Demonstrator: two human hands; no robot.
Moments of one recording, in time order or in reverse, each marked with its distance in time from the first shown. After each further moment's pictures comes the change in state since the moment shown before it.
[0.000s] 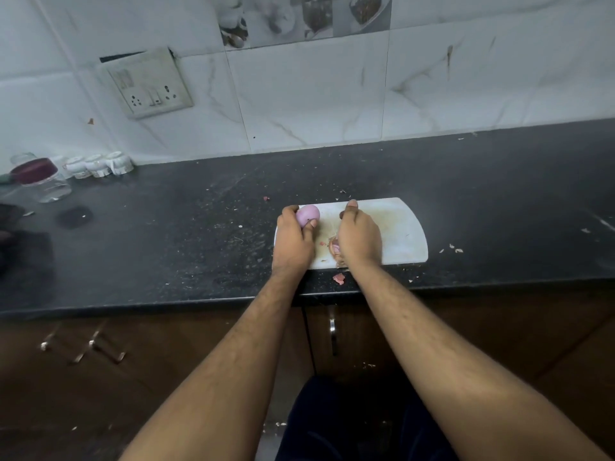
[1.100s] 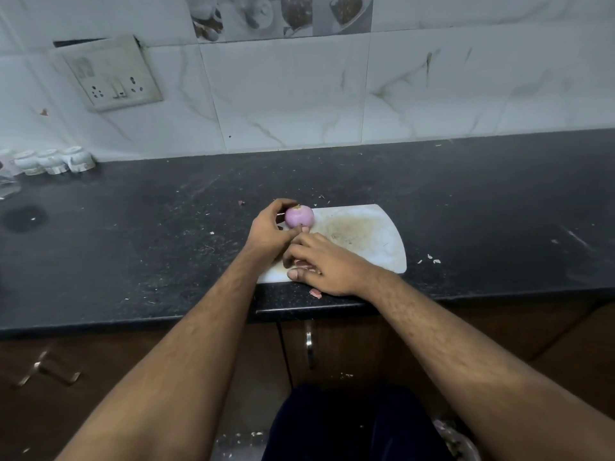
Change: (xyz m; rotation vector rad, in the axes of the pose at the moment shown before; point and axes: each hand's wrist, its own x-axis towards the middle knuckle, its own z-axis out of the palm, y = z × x) left_hand 0.052 -0.016 0.006 -0.261 -0.246 -0.008; right_hand 0.012 0.025 -0.027 -0.428 -0.774 -0.836
